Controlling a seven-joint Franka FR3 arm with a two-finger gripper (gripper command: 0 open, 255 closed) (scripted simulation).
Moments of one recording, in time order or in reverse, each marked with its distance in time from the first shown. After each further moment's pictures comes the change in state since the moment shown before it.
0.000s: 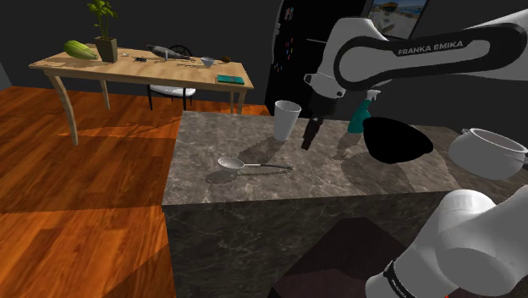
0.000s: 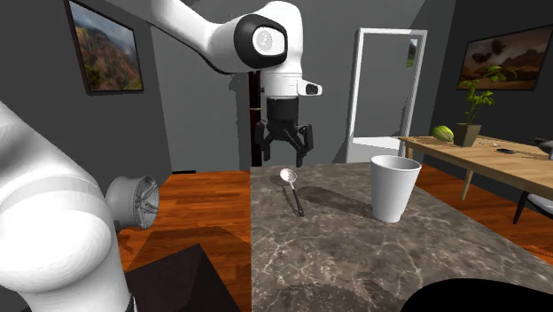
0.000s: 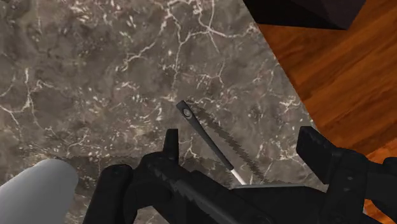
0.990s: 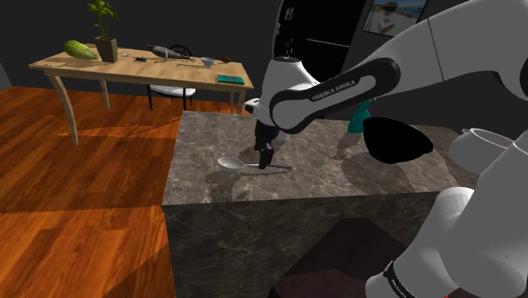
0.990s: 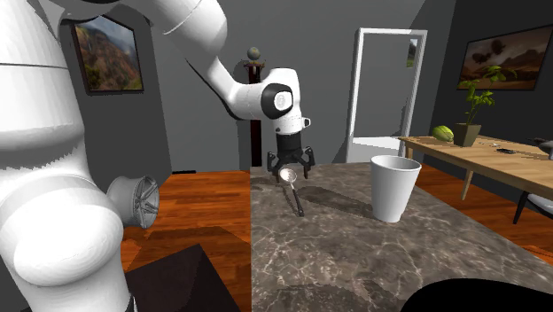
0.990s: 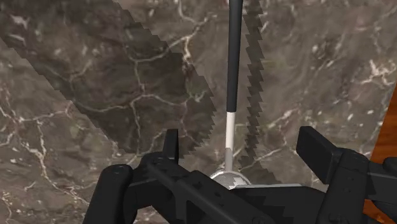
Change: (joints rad) arm 0.138 0.437 0.038 0.135 -0.044 0.368 -0.426
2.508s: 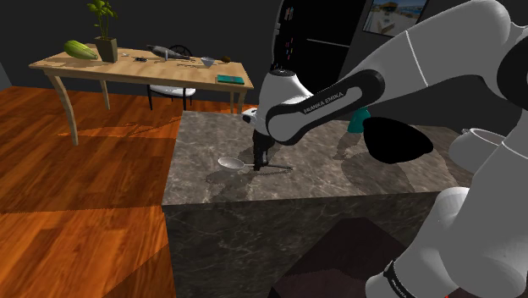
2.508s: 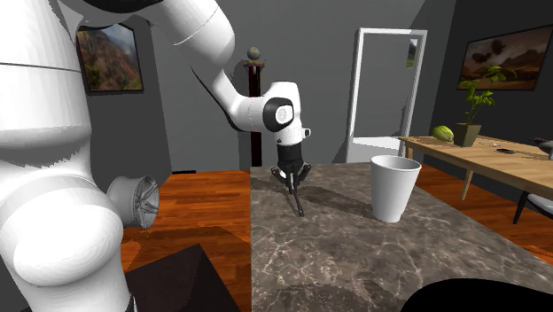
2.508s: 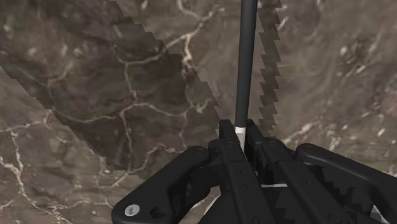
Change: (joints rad) arm -0.001 0.066 -0.001 -0.018 -0.001 0.085 -0.005
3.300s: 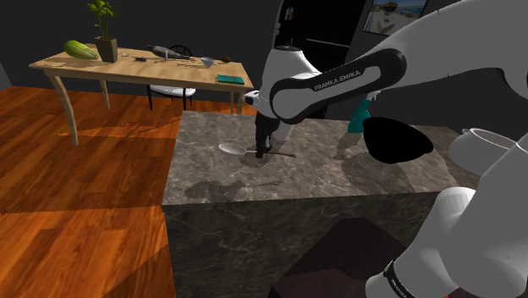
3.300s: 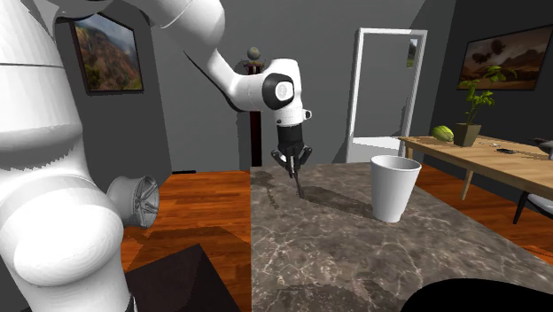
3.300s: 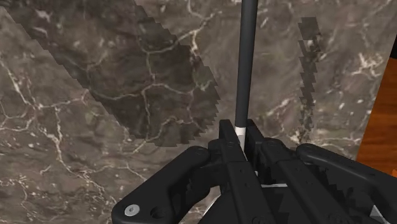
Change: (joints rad) arm 0.002 -0.085 0.001 0.061 0.002 -0.145 -0.007
